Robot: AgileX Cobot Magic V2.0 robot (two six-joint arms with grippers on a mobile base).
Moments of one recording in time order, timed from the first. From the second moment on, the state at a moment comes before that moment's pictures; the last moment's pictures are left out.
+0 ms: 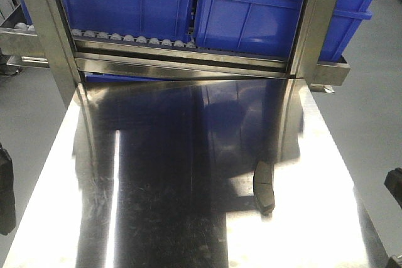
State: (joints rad) left arm -0.42 0.41 -0.40 0.10 0.47 -0.20; right arm 0.31 0.33 -0.32 0.06 0.27 -0.10
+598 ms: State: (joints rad) left arm -0.42 0.41 -0.40 0.10 0.47 -0.20; right arm 0.31 0.33 -0.32 0.03 0.22 -0.10
